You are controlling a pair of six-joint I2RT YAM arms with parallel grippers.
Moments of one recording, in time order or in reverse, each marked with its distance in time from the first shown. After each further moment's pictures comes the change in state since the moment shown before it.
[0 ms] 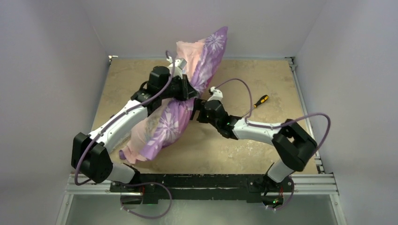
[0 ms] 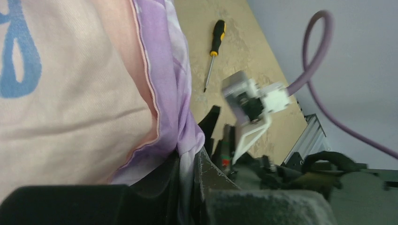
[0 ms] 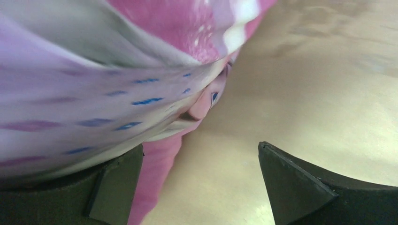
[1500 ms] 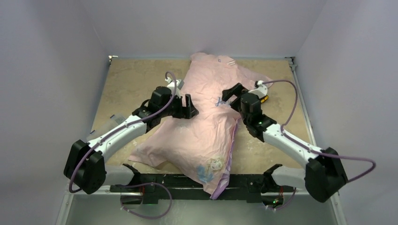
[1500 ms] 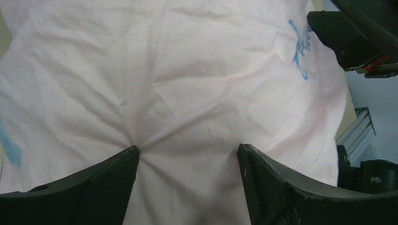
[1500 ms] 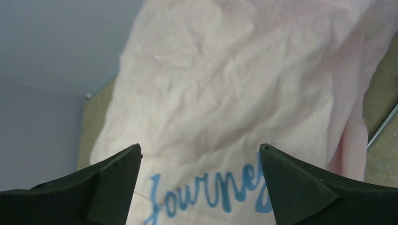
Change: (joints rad) left arm -0.085 -0.101 -0.283 0.037 -0.190 0.005; right arm -0.306 -0.507 -0.182 -0.175 0.286 0.106
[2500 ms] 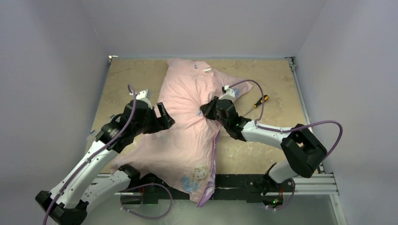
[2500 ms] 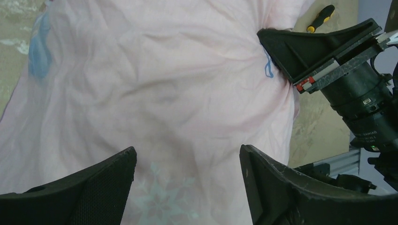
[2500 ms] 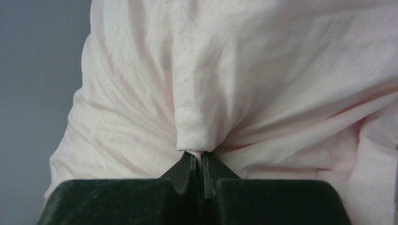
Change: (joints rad) left arm -0.001 -0.439 0.019 -0.604 -0.274 -0.243; right arm 0.227 0.352 0.030 0.237 -0.211 -0.026
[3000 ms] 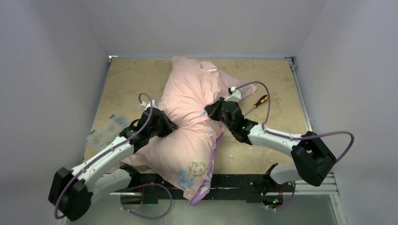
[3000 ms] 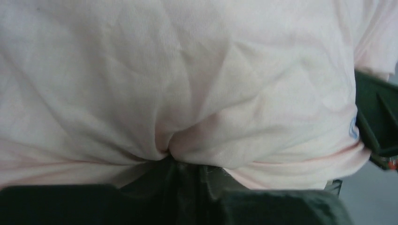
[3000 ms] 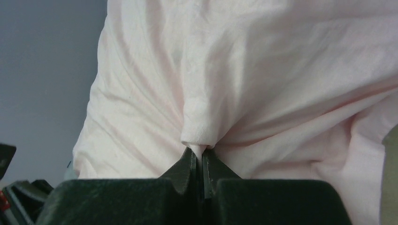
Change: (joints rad) left arm -0.002 0.072 -0.360 0.394 0.005 -0.235; right arm -0.002 -0.105 -0.041 -0.046 0.025 0.020
